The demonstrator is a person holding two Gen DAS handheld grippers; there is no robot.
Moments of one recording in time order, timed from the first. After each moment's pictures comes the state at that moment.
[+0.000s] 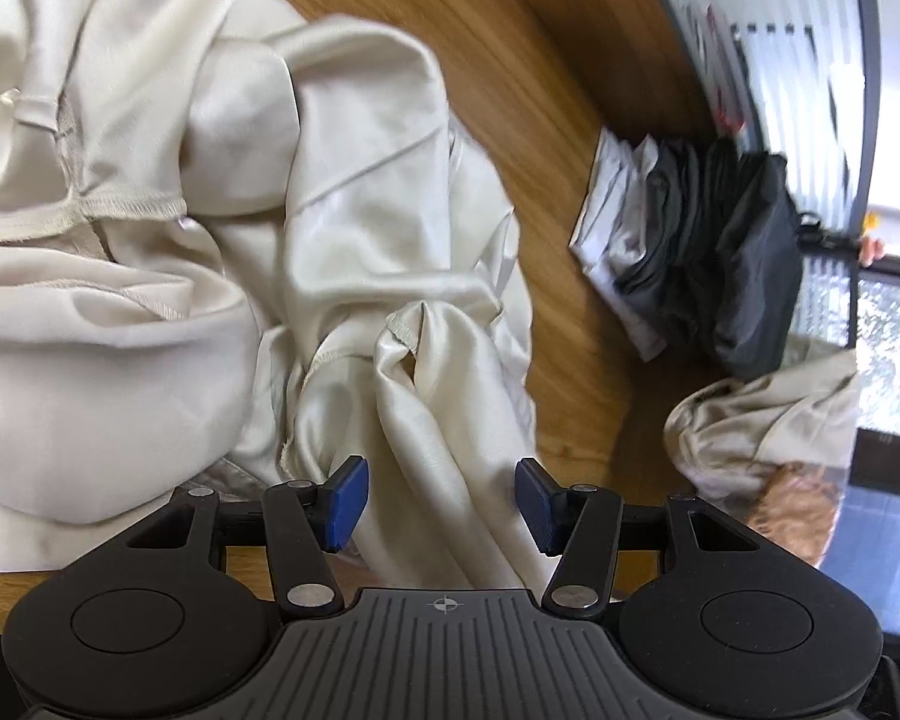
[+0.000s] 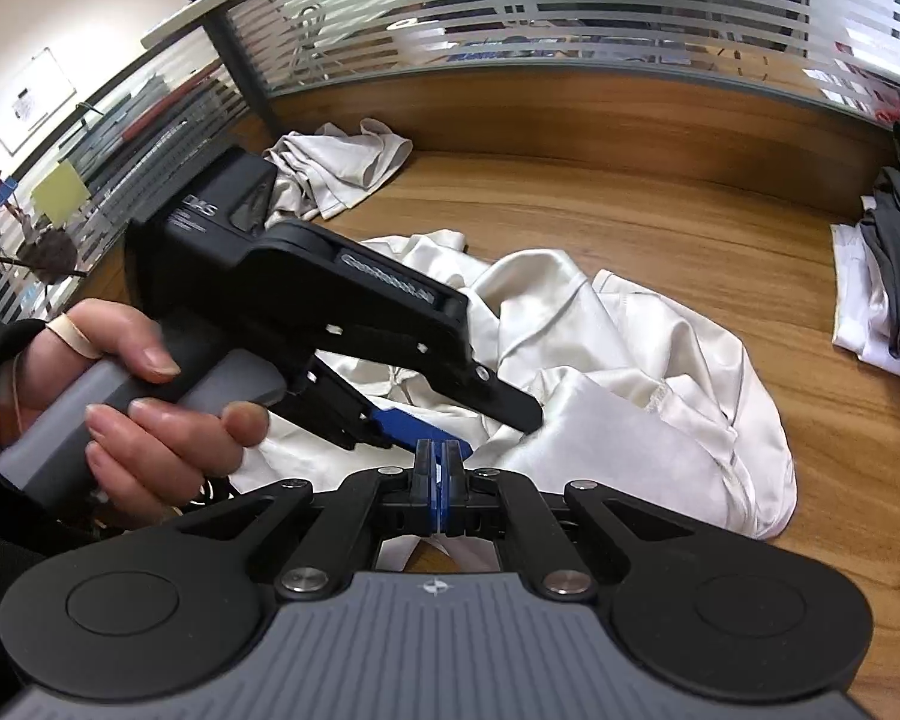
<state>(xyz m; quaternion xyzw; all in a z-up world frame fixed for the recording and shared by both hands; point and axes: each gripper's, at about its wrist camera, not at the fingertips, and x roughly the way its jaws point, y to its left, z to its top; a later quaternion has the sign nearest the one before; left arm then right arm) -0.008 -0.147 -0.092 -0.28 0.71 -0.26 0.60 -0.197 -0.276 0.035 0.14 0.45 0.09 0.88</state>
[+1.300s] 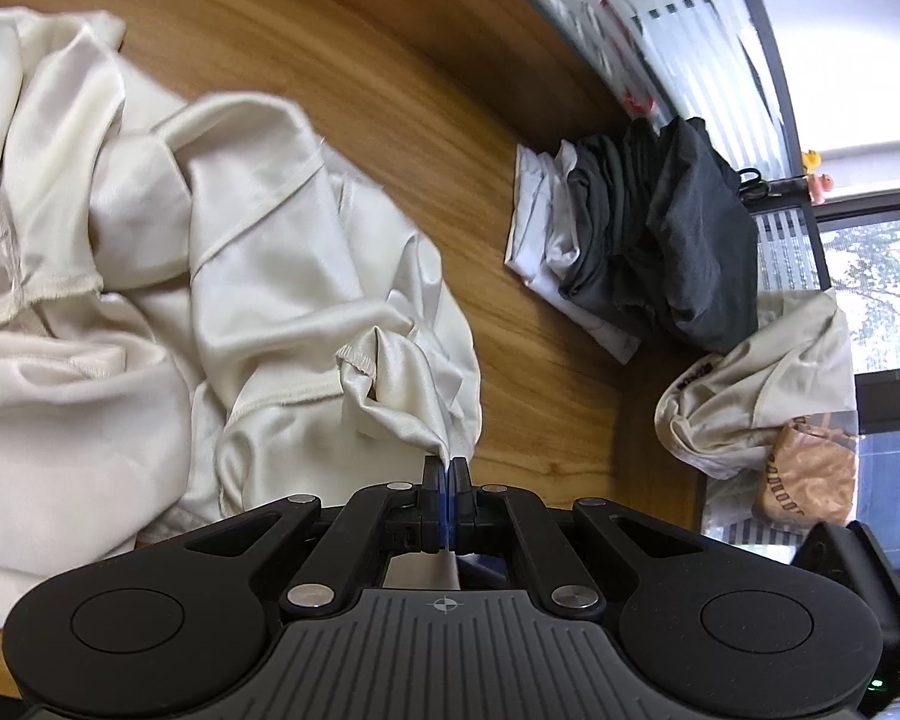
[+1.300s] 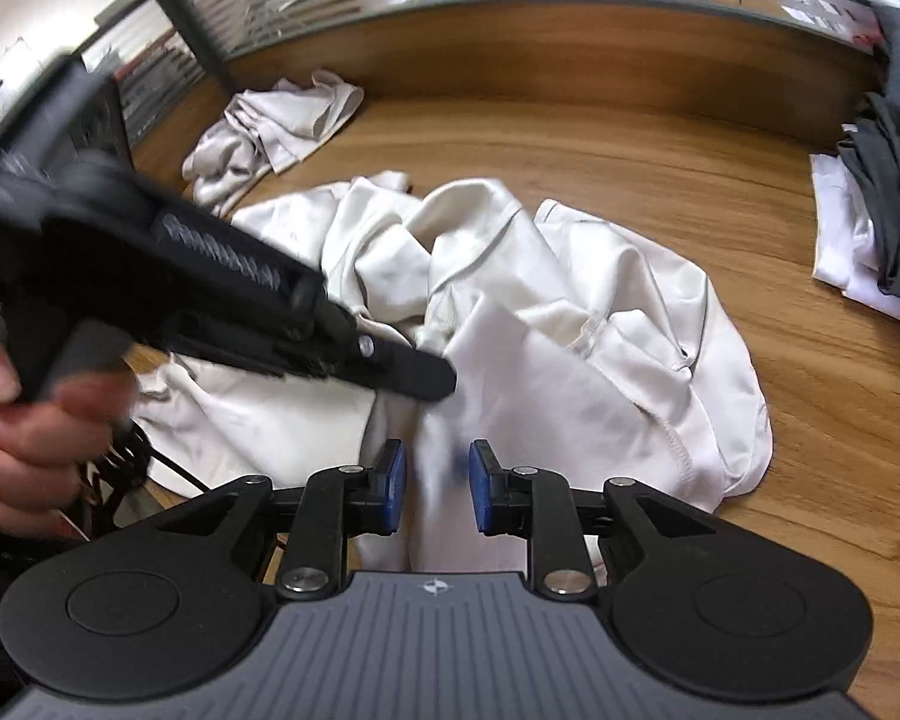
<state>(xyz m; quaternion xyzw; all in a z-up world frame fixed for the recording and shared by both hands) -0.033 -0.176 -0.049 -0.23 0.63 -0.31 0.68 -0.185 -0.323 -0.019 0.14 0.50 0.07 0.85</state>
